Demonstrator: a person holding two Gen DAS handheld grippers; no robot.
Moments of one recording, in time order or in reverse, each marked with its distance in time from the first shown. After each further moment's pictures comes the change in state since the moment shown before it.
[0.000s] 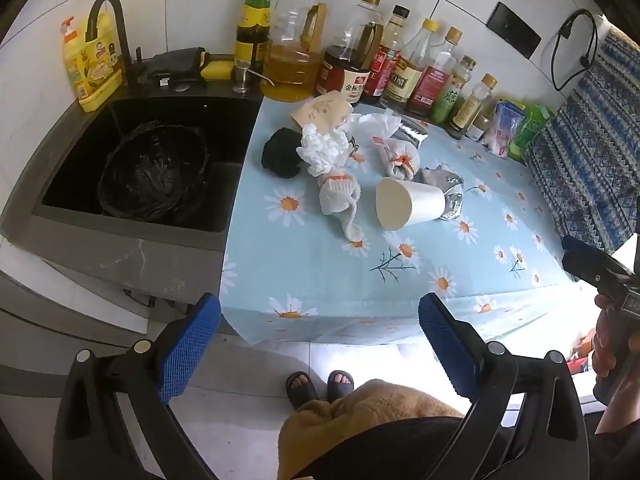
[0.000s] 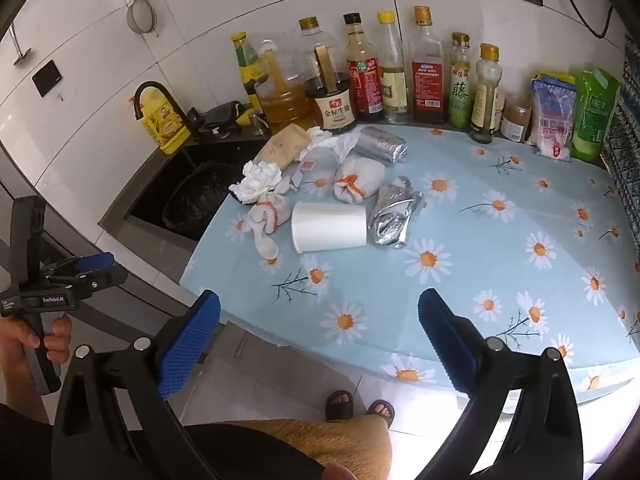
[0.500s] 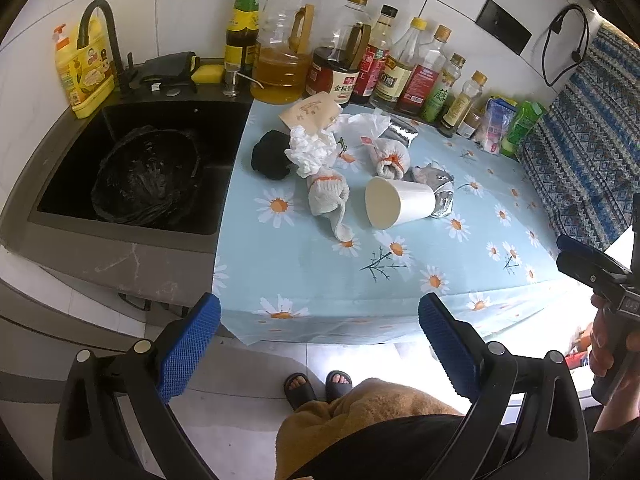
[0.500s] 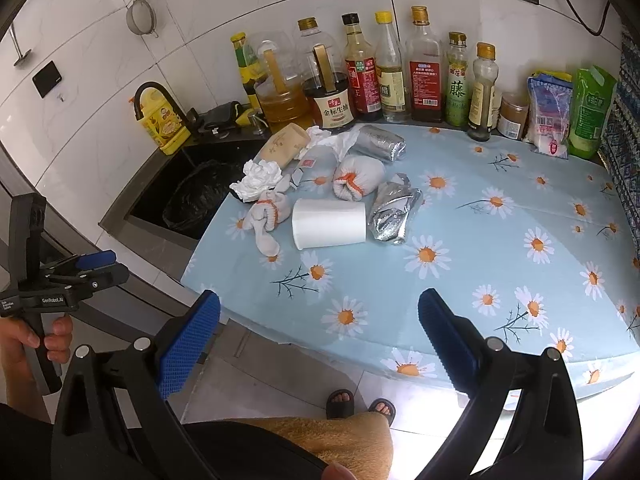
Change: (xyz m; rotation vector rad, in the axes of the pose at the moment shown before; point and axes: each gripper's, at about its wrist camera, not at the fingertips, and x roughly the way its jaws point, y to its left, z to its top) left arm 0.000 -0.008 0.002 0.026 0.000 -0.017; right arm -0.005 0.001 -0.002 0.012 -0.008 -0.002
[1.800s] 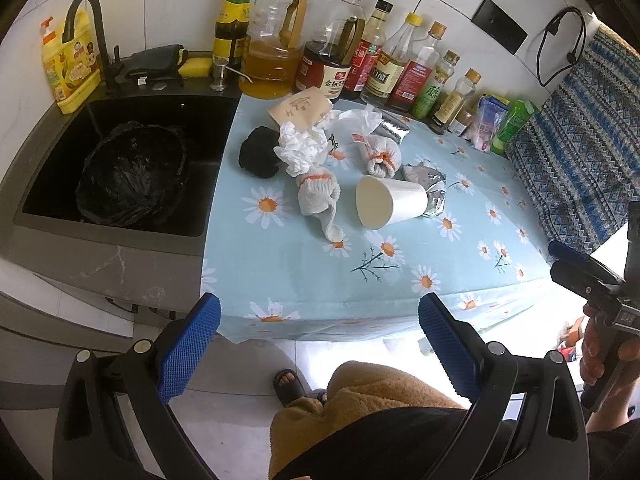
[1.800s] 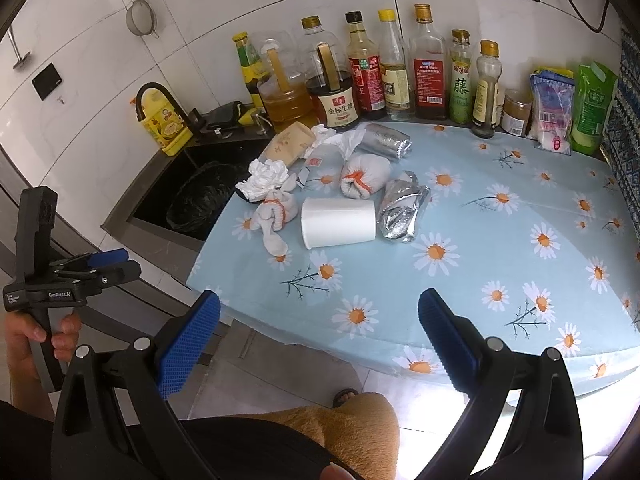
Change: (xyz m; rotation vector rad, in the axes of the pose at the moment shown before) left arm 0.006 0.003 0.008 -0.008 0.025 -0.055; right arm 0.004 0.009 0.000 0.011 0.005 0.007
